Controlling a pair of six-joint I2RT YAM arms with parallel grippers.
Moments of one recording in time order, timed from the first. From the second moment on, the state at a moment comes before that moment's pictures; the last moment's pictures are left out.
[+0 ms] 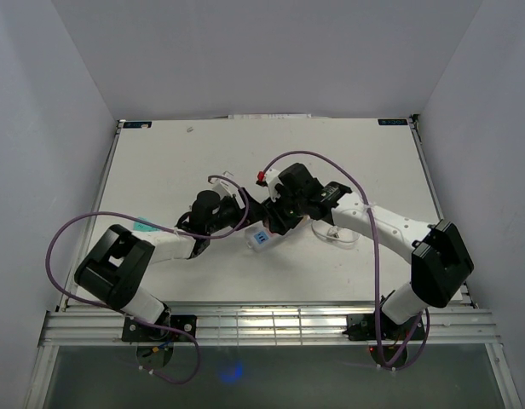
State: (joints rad) left arm -0.54 1.52 0.55 0.65 0.35 -0.94; right arm 0.81 1.54 1.18 -0.53 -0.20 -0.03
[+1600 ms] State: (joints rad) left arm -0.58 1.55 0.56 0.84 0.46 -1.13; right arm 0.81 1.20 0.72 0.07 -0.09 0.13
